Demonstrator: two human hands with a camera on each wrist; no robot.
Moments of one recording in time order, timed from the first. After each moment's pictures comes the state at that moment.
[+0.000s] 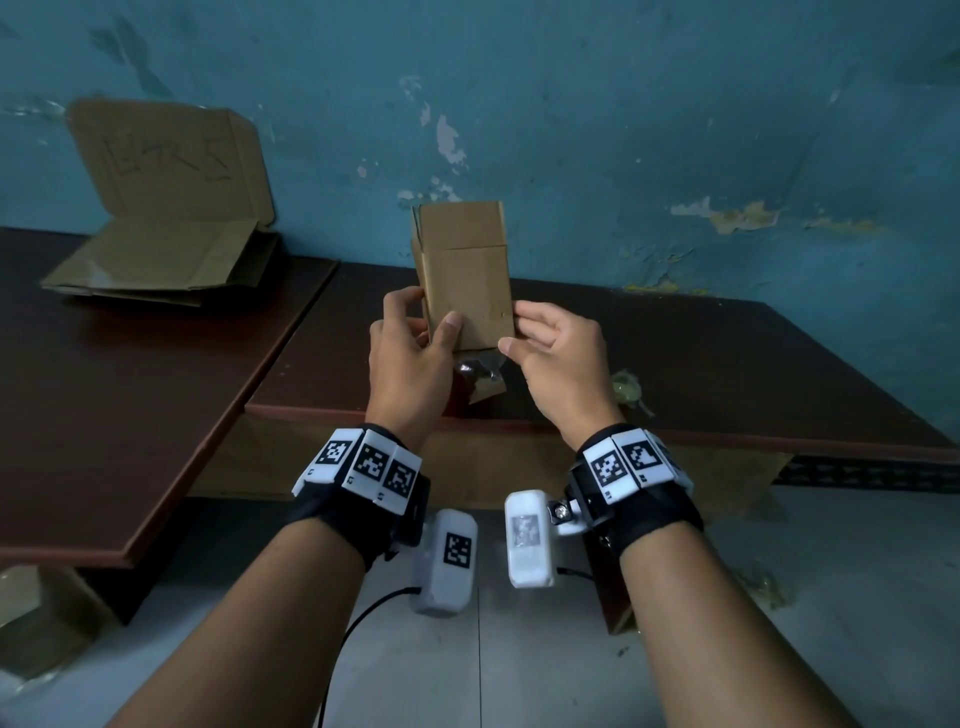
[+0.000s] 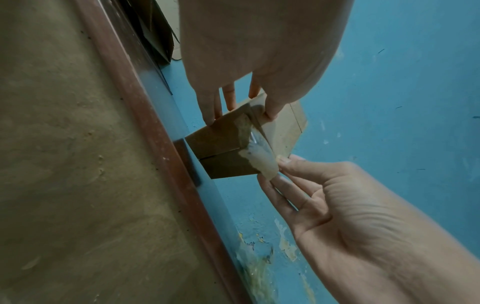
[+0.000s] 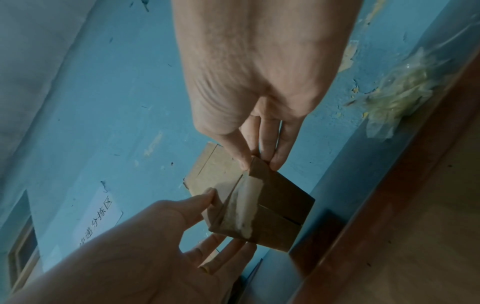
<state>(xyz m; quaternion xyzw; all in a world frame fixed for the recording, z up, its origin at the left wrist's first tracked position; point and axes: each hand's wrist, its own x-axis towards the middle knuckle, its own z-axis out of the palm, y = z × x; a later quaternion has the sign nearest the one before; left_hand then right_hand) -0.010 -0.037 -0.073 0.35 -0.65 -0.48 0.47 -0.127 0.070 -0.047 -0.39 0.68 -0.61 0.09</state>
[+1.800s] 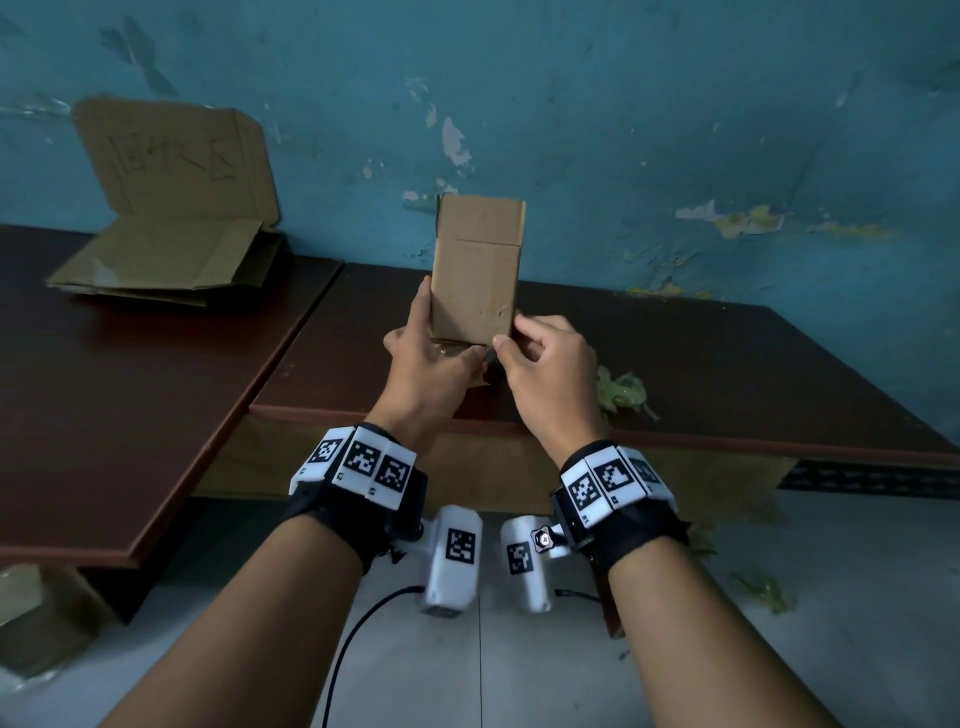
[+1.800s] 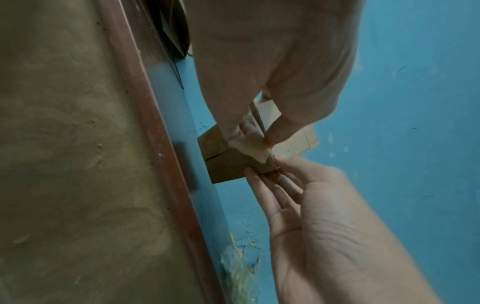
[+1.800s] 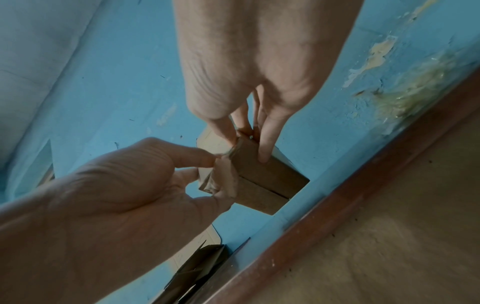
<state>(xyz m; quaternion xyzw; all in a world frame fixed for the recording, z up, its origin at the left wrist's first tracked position) -0.014 -0.041 -0.080 0.23 -0.65 -0.60 0.42 -0.116 0.058 -0.062 -0.42 0.71 -0.57 -0.04</state>
